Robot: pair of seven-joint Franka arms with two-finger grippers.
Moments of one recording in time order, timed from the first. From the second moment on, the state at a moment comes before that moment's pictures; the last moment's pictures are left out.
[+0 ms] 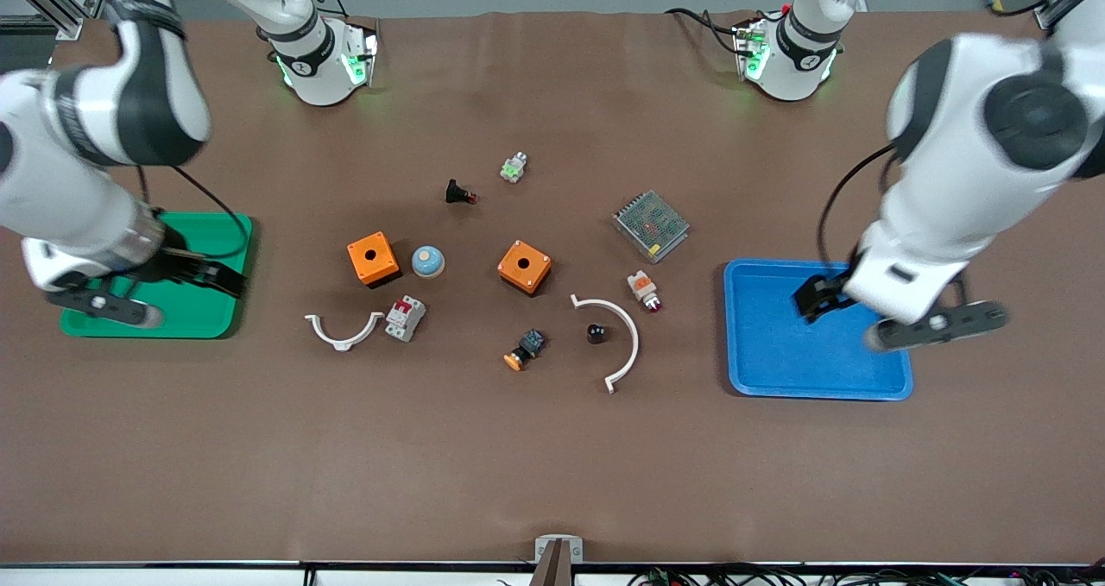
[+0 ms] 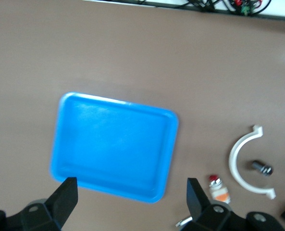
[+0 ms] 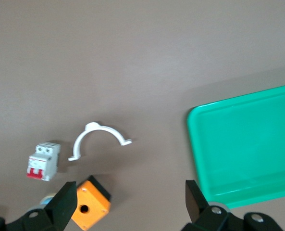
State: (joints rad) left arm -0.29 0.29 0.06 -1.34 0.07 1.70 -0.35; right arm 0.20 0.10 -0.20 -1.81 0.00 1.92 0.23
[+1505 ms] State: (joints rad) left arm 0.01 -0.11 -0.19 -1.68 0.01 1.61 -0.15; right arm 0.15 -0.08 -0.19 -1.71 0.00 1.69 0.15
